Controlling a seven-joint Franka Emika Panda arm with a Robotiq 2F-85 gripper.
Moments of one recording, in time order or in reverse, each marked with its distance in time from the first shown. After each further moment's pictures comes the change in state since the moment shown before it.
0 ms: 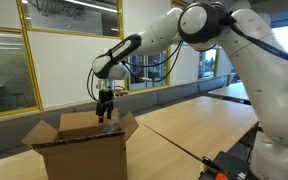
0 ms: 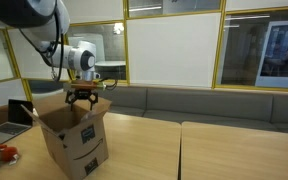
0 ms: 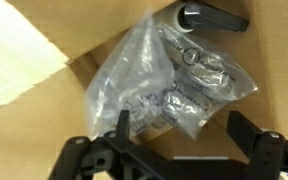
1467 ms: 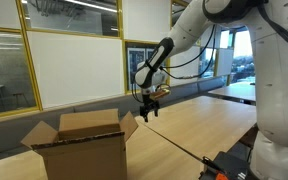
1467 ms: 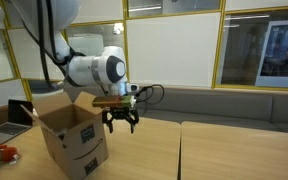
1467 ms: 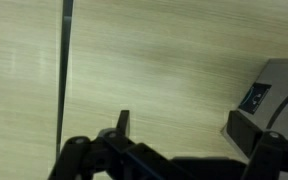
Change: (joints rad) arm -0.070 -0.306 -0.274 -0.553 -0.183 0.223 0.403
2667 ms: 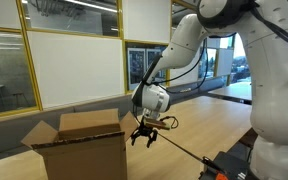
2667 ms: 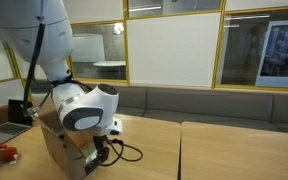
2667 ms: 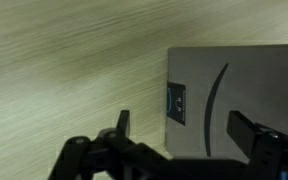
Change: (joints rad) arm -0.141 0.106 0.298 -0.260 0.880 0.461 -0.194
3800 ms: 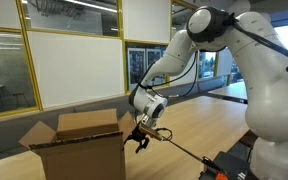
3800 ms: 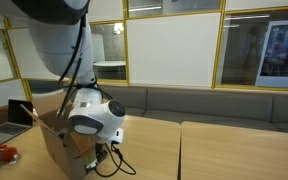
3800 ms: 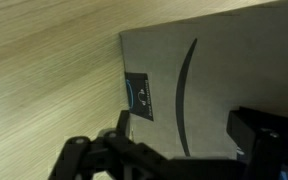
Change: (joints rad) arm -0.120 0.198 0.137 0.166 0.465 -0.001 -0.414
